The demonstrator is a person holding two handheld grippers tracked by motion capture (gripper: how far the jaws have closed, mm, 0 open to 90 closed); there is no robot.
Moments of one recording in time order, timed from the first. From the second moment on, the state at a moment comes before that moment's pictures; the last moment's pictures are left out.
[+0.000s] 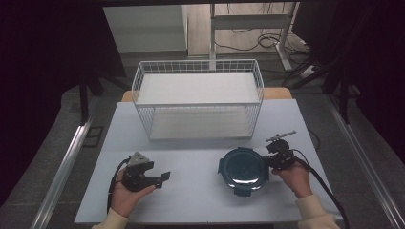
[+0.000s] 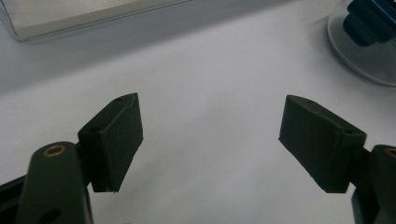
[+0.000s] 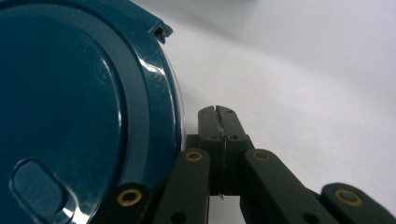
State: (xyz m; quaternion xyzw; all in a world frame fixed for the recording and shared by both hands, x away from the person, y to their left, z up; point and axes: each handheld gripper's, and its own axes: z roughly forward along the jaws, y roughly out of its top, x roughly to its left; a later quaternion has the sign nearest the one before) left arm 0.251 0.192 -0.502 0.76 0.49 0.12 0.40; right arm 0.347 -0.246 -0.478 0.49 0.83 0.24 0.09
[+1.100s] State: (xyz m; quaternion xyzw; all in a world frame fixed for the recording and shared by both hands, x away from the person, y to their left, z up) left arm 0.252 0.195 -0.501 0.76 0.49 0.12 0.40; right arm 0.347 -0.183 -0.485 0.46 0.84 0.26 0.08
